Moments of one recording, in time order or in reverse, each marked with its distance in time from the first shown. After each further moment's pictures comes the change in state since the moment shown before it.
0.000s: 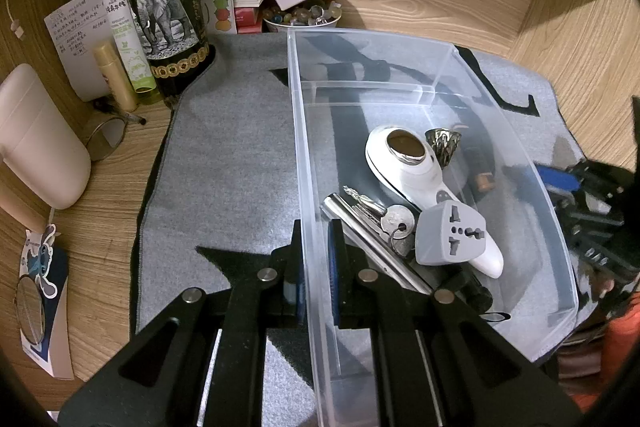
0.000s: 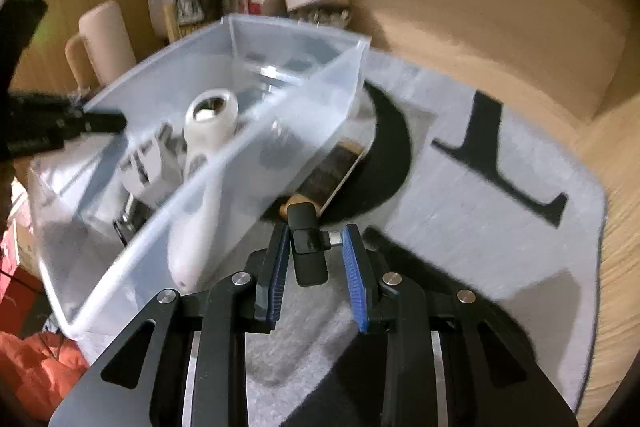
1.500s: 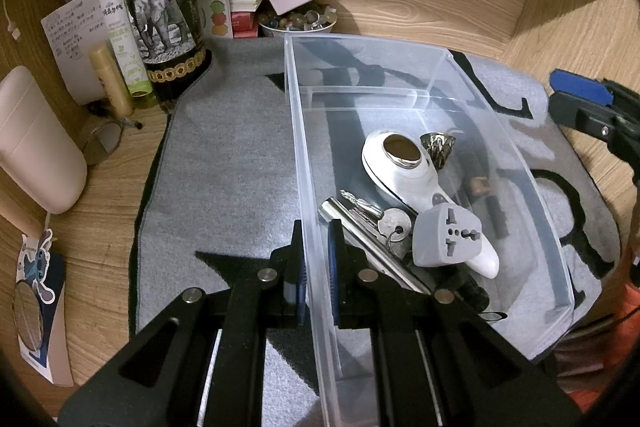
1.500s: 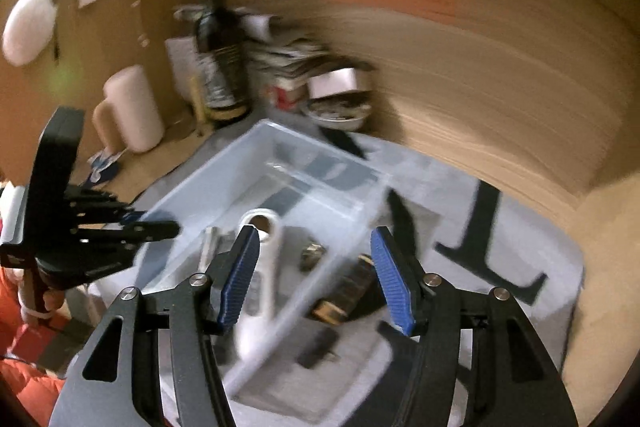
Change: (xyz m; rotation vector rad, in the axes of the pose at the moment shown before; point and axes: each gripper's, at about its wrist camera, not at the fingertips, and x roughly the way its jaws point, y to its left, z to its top) left arm -0.003 0.002 0.001 0.001 -0.016 -0.029; right arm -0.040 0.006 0.062 0.019 -0.100 0.019
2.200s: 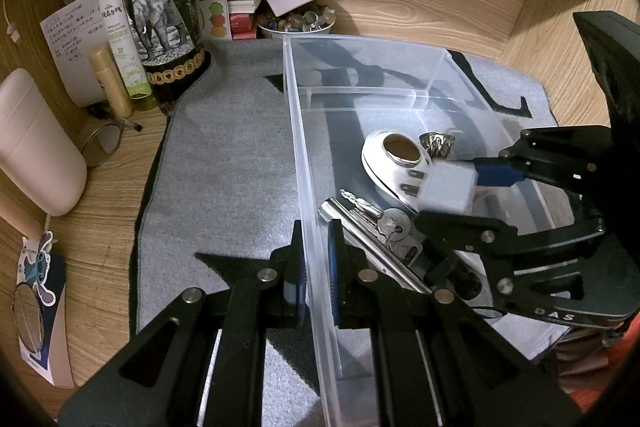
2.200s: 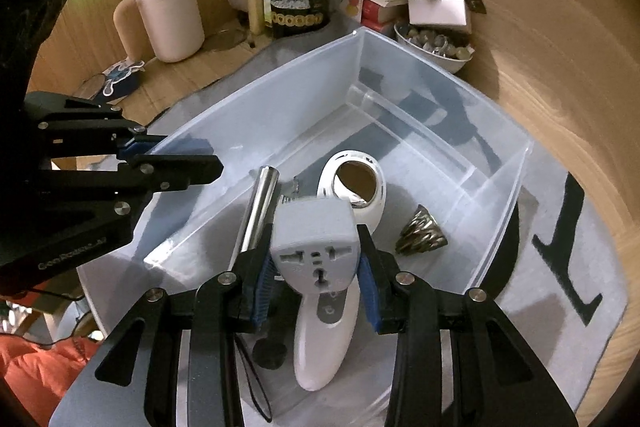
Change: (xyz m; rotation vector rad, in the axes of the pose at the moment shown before) left arm -0.001 0.000 0.000 0.009 -0.002 0.004; right arm 0.081 0.080 -0.013 -0.202 0.235 0.127
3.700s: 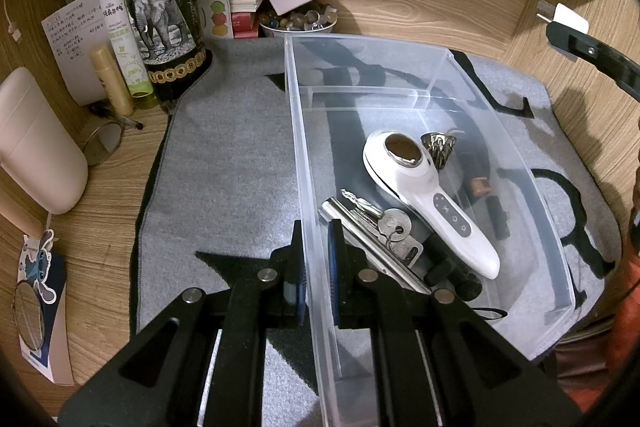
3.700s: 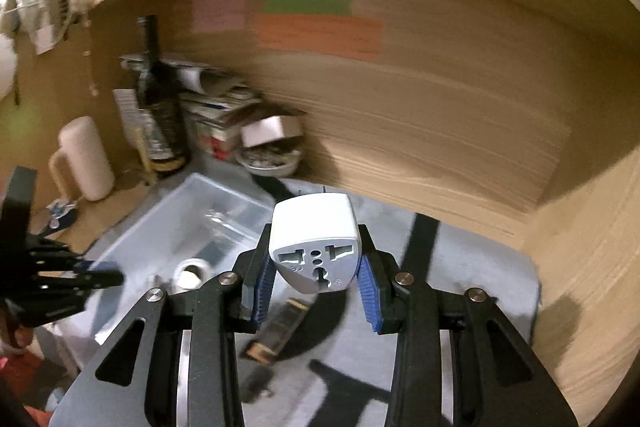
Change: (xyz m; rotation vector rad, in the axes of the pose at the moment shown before) left arm 0.001 0.001 -0.001 -0.002 0.002 0.001; right arm -0.108 -0.082 -0.009 0.209 -0.379 -0.248
